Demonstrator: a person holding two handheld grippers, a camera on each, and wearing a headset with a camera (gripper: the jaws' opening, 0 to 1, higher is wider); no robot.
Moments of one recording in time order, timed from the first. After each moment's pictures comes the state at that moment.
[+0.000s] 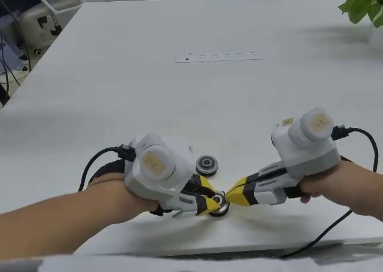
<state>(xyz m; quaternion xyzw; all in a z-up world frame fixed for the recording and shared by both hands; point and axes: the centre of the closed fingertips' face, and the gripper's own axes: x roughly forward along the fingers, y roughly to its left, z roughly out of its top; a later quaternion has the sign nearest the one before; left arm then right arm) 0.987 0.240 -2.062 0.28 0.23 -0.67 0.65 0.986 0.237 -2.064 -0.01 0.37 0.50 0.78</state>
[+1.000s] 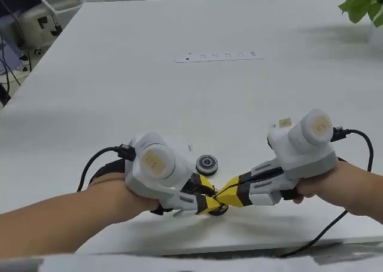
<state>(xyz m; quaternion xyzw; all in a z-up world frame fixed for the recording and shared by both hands) 0.989 0.239 -2.063 0.27 0.23 -0.67 0.66 0.983 0.253 -2.054 -0.03 0.33 0.54 0.78</state>
